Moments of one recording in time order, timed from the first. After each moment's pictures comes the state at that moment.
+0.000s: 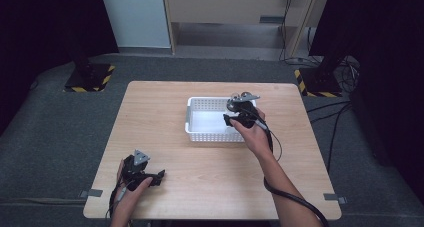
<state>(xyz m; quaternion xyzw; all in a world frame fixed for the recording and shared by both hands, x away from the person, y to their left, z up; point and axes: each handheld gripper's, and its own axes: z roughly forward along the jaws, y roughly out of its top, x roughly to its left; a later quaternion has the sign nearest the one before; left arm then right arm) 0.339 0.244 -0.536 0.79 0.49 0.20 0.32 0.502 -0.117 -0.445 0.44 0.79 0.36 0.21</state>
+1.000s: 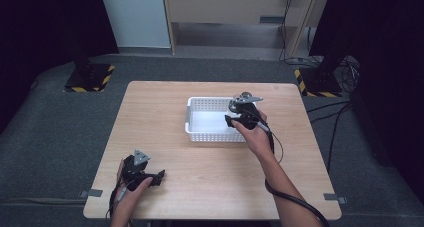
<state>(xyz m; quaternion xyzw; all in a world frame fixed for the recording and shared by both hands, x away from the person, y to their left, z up) 0.339 0.244 -0.536 0.79 0.49 0.20 0.32 0.500 -0.123 -0.449 0.45 0.78 0.37 0.21</state>
